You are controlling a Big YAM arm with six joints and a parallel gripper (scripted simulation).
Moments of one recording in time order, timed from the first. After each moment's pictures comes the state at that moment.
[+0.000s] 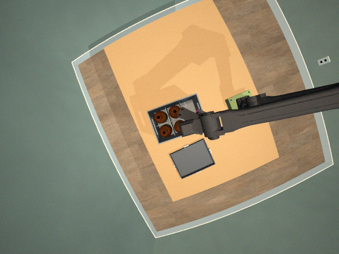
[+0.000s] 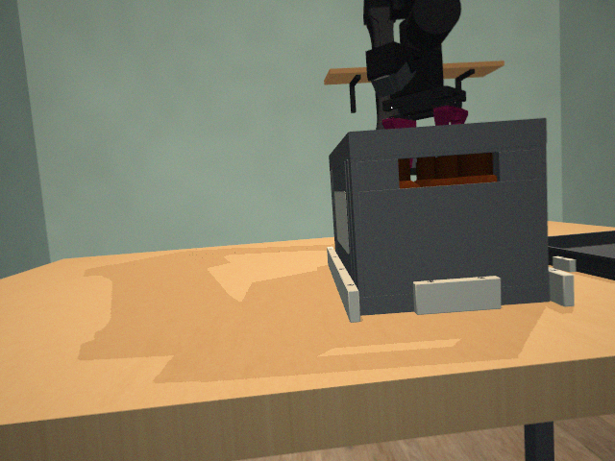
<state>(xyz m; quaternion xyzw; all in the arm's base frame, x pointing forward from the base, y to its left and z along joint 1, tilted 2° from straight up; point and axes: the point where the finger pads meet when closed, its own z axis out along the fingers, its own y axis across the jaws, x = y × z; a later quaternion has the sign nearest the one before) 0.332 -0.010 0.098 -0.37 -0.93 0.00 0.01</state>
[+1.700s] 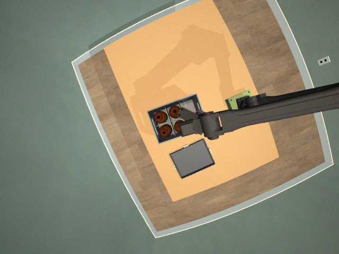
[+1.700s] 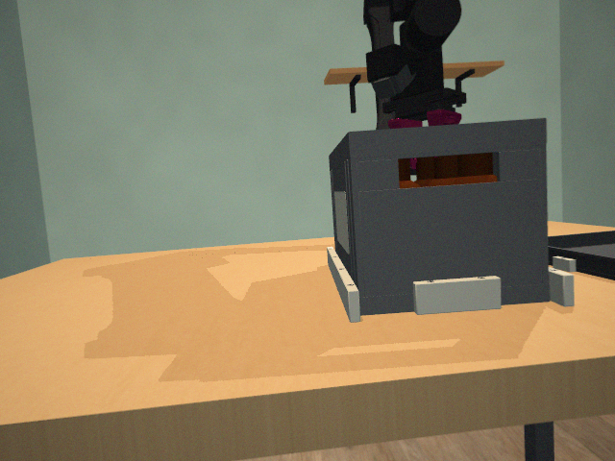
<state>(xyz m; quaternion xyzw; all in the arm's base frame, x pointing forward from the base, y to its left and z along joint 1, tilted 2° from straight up) 0.333 -0.010 0.095 -0.37 -0.93 0.00 0.01</state>
